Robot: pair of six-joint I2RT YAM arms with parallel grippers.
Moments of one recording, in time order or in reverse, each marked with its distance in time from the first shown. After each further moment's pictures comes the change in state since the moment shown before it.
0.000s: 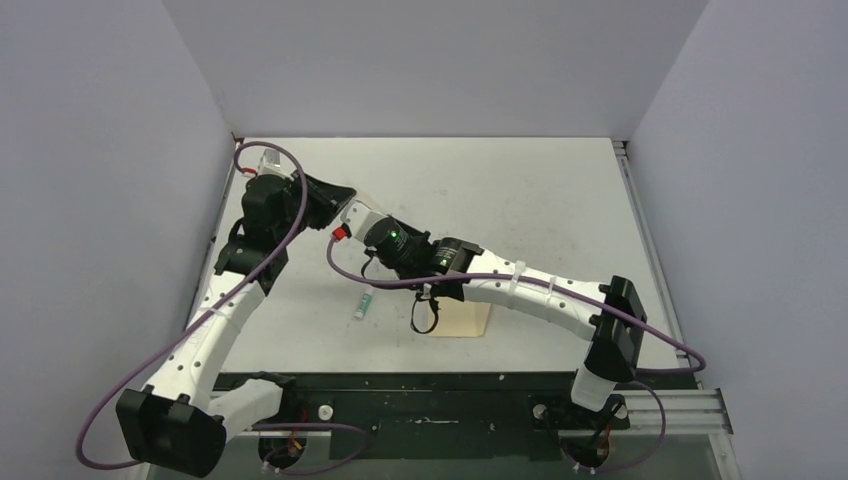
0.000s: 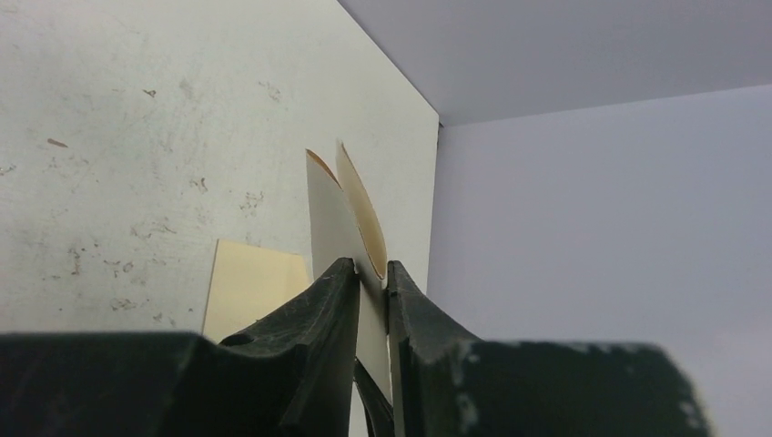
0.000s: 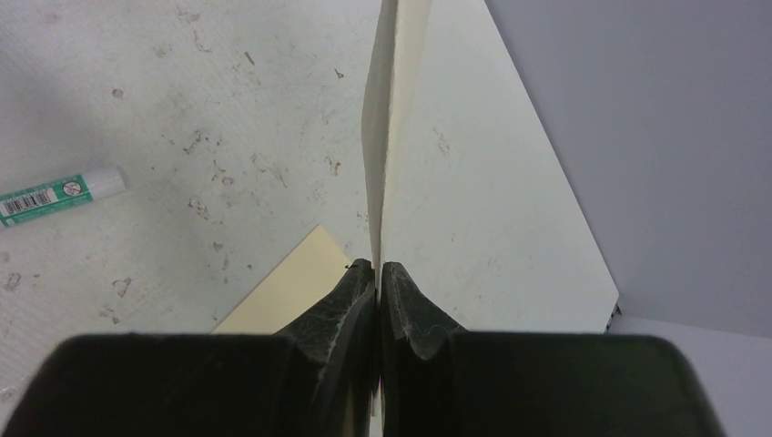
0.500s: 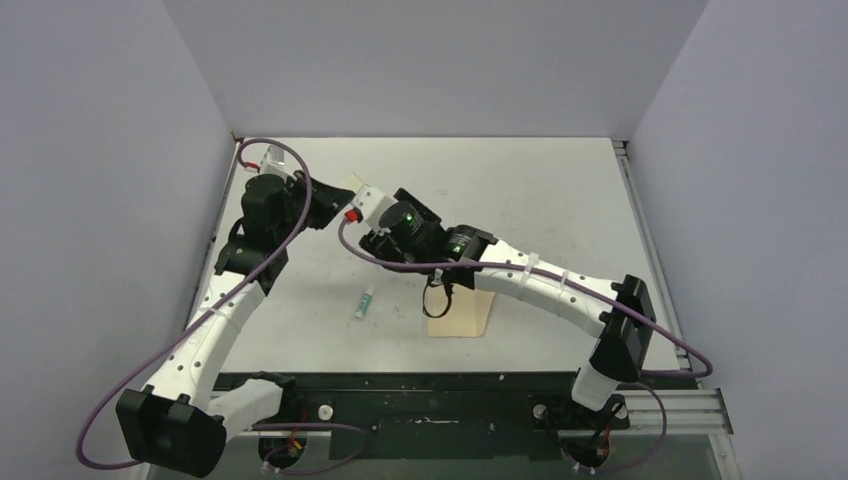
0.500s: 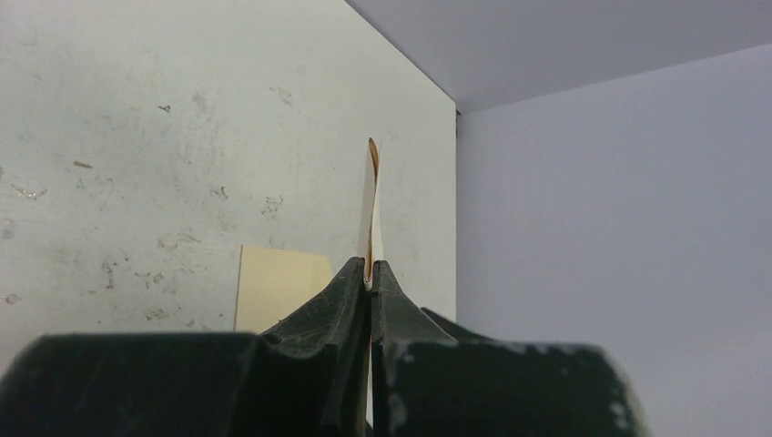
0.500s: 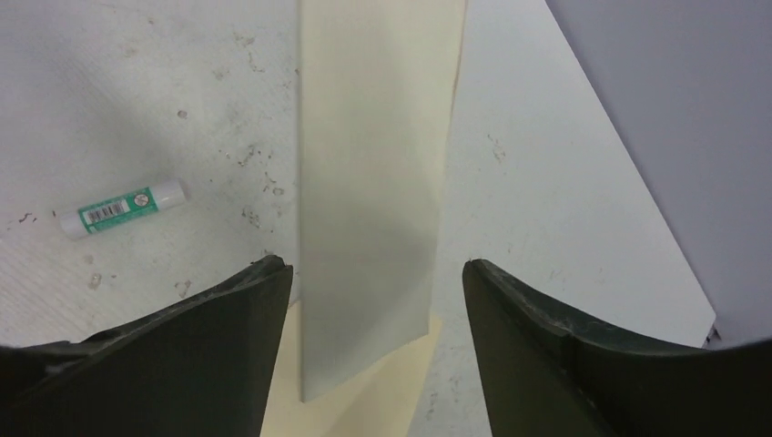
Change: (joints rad) left arm 0.002 0.001 0.000 -0.009 0.015 0.083; right arm -0.048 -0.015 0.000 -0.001 -0.121 0.082
